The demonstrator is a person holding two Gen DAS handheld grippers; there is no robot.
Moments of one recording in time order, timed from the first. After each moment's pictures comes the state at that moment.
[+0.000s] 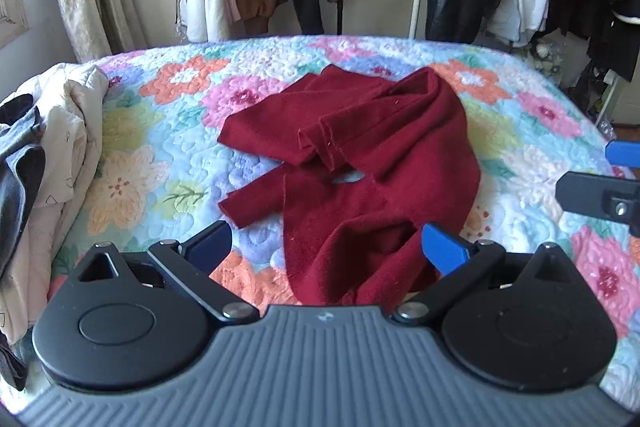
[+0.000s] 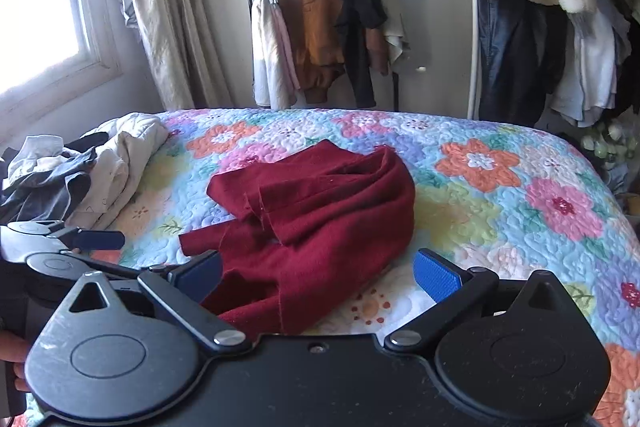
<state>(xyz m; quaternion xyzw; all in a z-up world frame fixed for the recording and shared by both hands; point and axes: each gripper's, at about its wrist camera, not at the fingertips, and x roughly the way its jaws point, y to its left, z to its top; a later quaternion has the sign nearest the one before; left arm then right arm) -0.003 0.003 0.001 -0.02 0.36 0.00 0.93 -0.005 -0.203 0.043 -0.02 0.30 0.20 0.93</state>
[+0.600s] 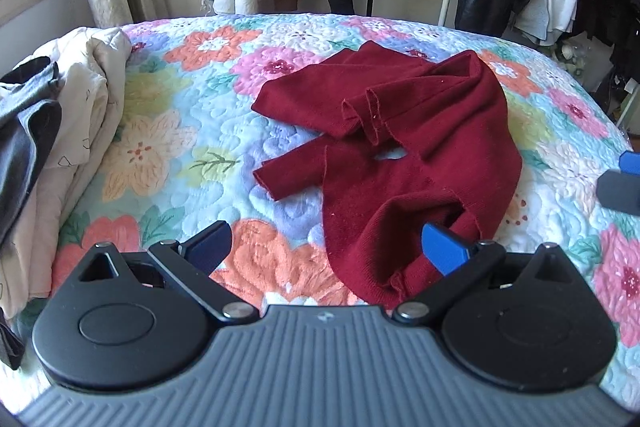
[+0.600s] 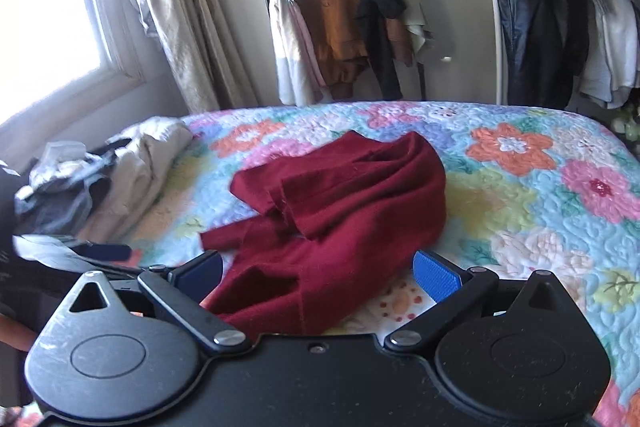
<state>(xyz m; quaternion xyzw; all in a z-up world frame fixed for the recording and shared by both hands) -0.003 0.043 -0.015 -0.04 0.38 0.03 0.92 0.007 -0.200 0.011 0.02 0.30 0.25 0.92</state>
